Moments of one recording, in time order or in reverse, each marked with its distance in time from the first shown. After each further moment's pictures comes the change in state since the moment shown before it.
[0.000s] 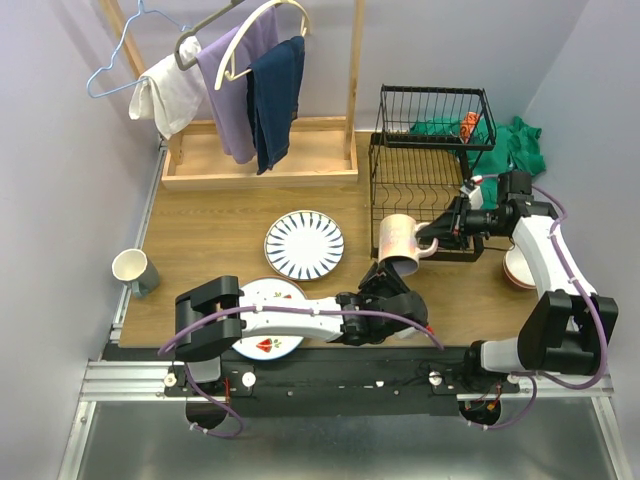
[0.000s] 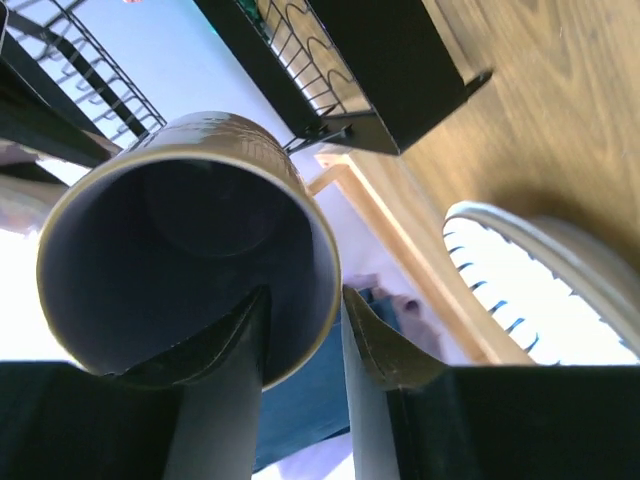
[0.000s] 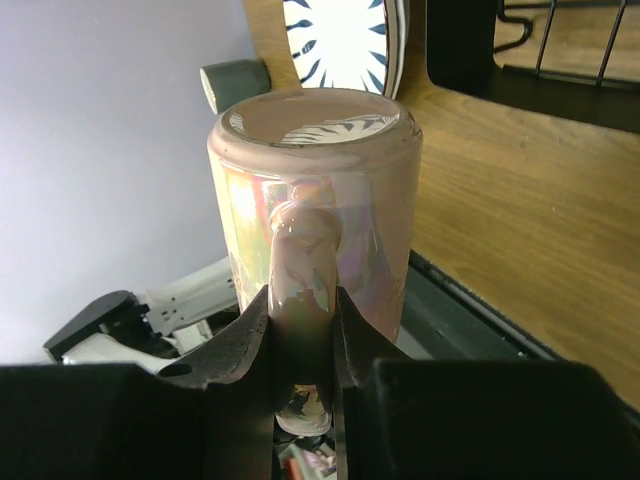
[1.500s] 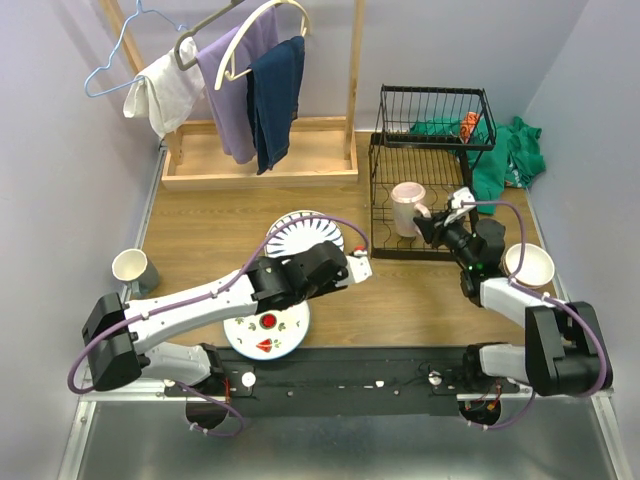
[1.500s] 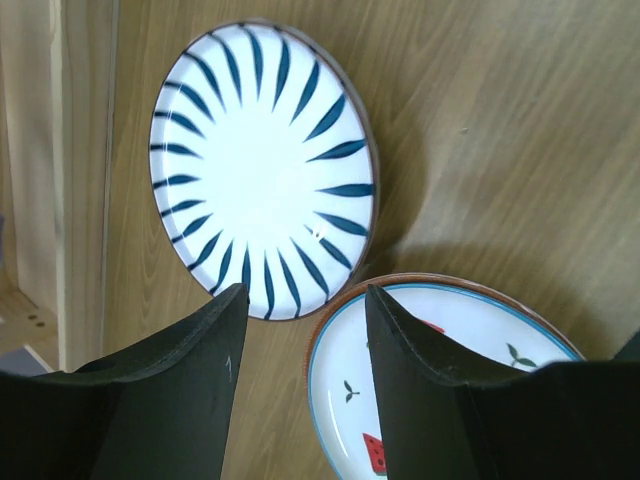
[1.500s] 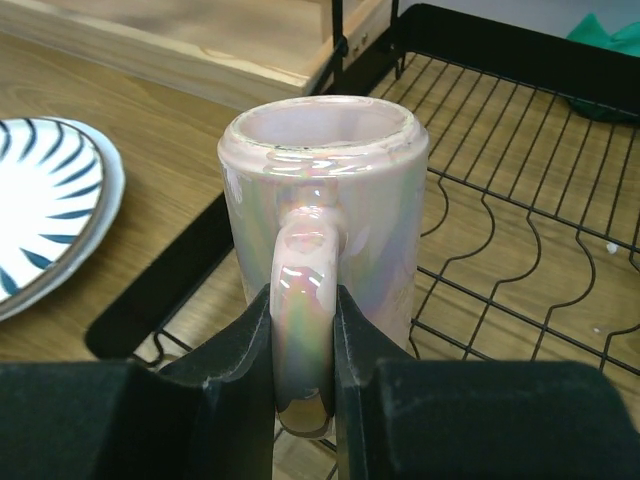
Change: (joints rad) left arm 0.268 -0.493 -0.180 -0.407 0.434 -1.024; right arm 0.219 -0.134 -0.686 1.625 0.597 -0.463
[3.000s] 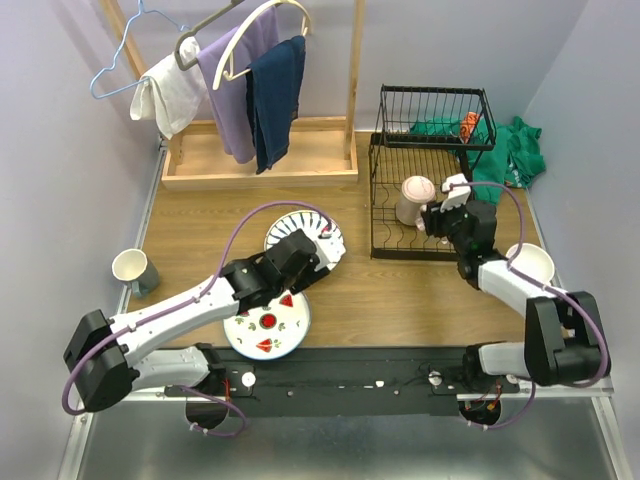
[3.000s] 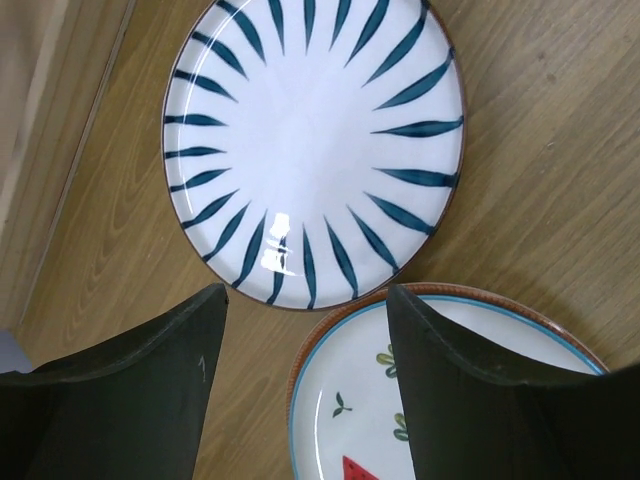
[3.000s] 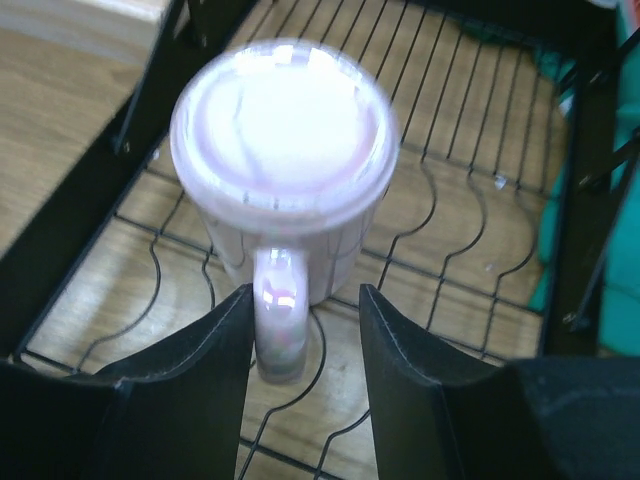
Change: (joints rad) left arm 0.194 -0.115 -0.200 0.193 0.033 -0.100; right arm 0.037 0.107 0.132 -0.220 0.290 -0.137
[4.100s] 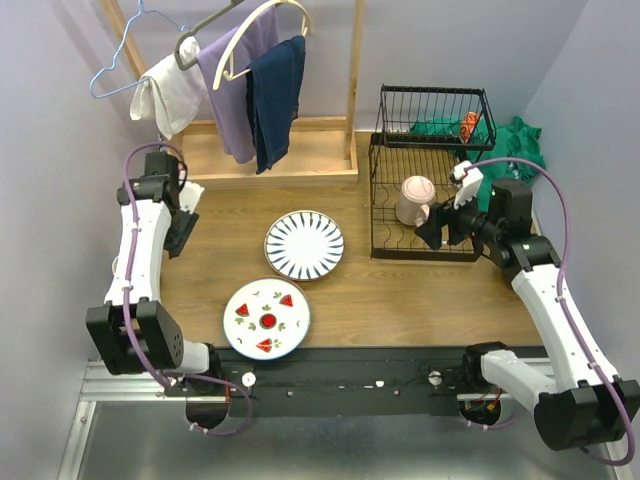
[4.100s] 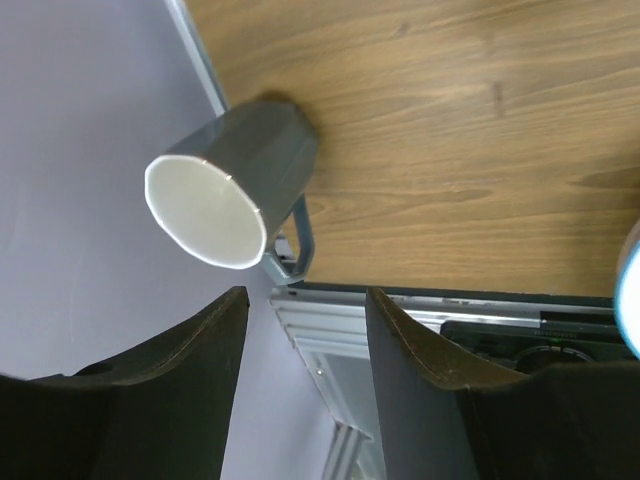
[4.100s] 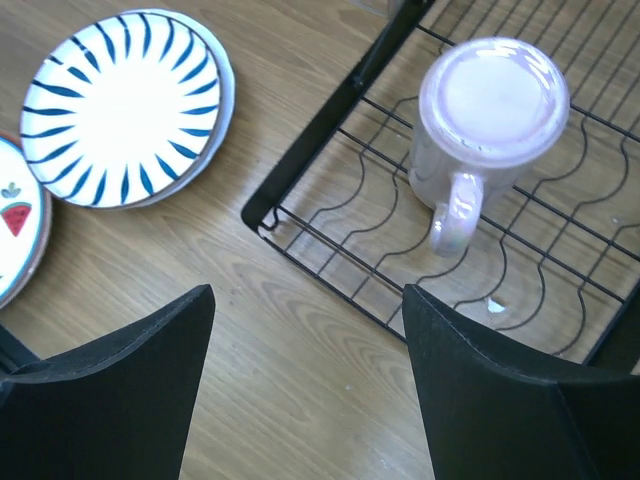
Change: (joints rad) left arm 1.034 0.239 0.540 -0.798 0.102 0.195; right arm 0.000 -0.363 0.423 -1.043 -0.298 0.002
